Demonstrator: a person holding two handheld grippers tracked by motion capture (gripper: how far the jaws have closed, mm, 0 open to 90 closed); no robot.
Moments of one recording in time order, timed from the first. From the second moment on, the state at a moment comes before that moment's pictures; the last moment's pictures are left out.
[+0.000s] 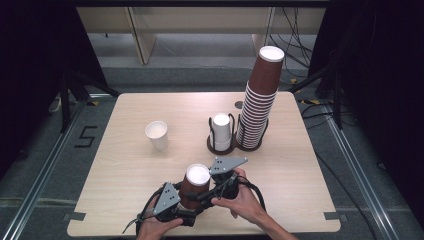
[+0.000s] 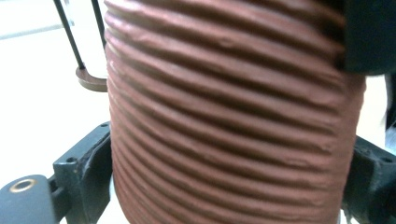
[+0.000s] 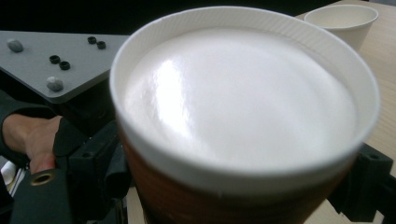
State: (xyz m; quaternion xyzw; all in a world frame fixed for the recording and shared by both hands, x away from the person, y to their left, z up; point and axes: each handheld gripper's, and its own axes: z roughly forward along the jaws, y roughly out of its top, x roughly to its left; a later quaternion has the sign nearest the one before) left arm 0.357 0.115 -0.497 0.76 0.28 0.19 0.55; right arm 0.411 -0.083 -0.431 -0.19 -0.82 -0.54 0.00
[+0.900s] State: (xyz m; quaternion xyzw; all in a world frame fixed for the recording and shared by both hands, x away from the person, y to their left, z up) left arm 0.354 0.117 -0.492 0.85 0.18 0.22 0.45; right arm 0.412 -0.110 -0.406 -0.15 -0.87 -0.46 0.03
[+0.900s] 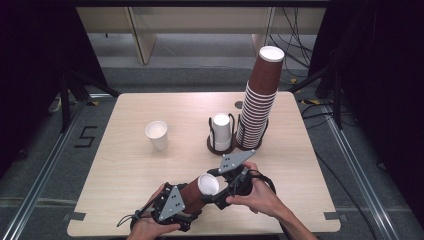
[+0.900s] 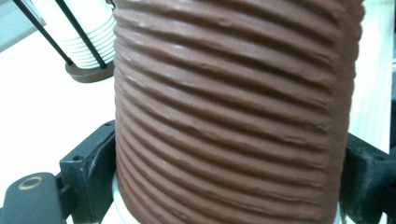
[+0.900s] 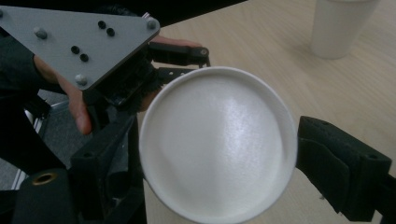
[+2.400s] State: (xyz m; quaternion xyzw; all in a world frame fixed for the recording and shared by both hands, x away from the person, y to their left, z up) left arm 0.361 0.130 -0.498 0.75 0.23 0.25 0.57; right arm 0.432 -0.133 -0.407 -0.21 -0.82 -0.52 0.09
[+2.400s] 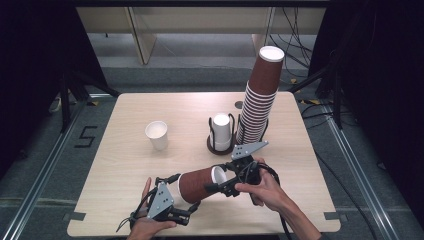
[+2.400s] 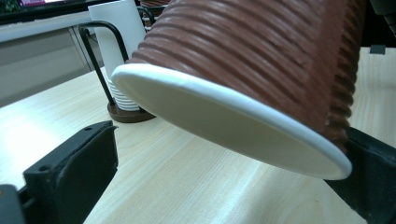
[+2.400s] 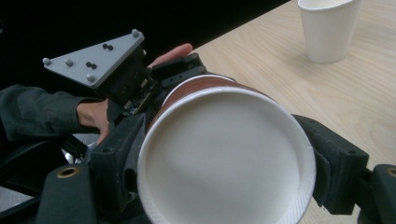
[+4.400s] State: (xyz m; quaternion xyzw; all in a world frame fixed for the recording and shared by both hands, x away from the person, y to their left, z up) left arm 0.354 0.123 -0.483 0.87 0.13 0.19 0.45; right arm 0.396 -0.098 -0.411 0.01 -0.96 -0.27 -0.06
